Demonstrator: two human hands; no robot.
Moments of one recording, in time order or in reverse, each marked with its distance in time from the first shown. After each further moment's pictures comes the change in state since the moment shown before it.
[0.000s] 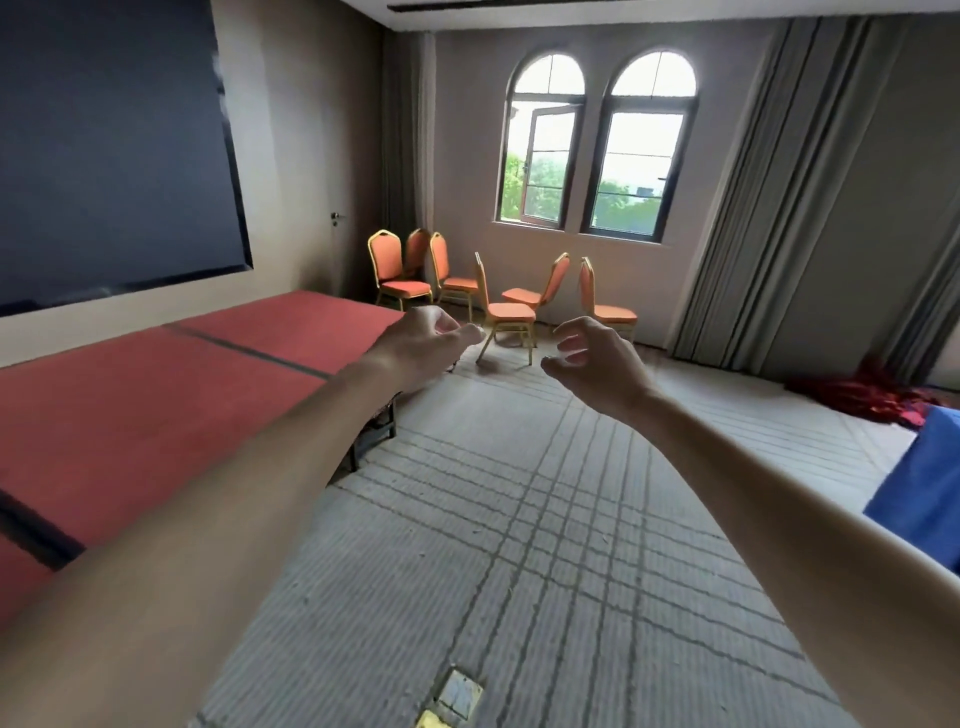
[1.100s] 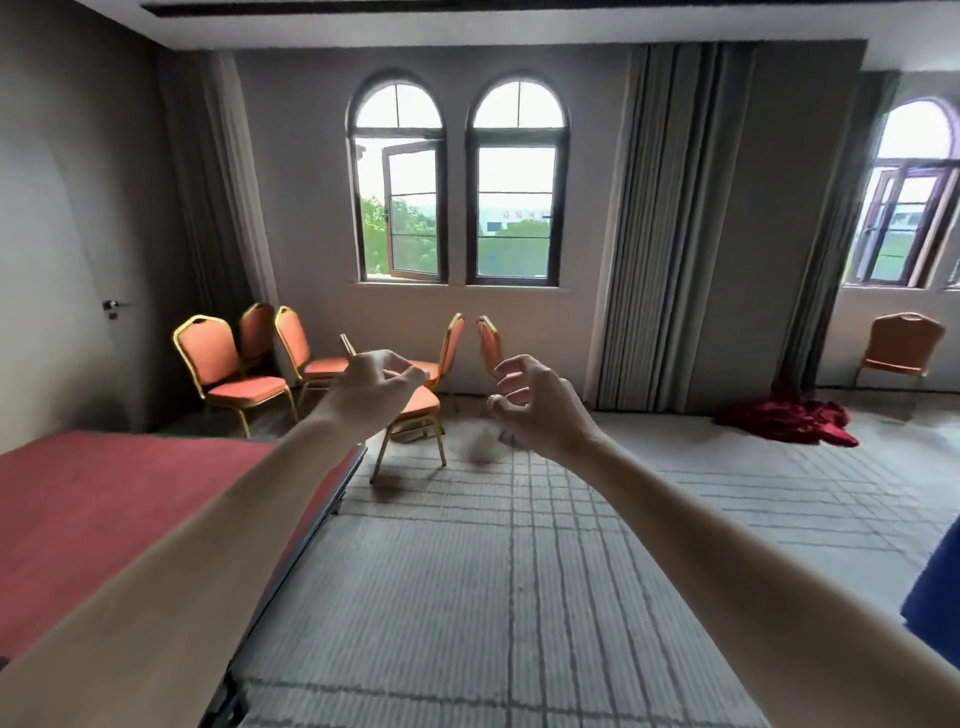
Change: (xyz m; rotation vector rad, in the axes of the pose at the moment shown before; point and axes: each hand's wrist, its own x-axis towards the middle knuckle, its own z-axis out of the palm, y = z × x) left_hand 0.994 -0.083 0.085 -0.105 -0.044 0.218; right_hand 0.852 0.333 0.162 0.016 0.190 0.100
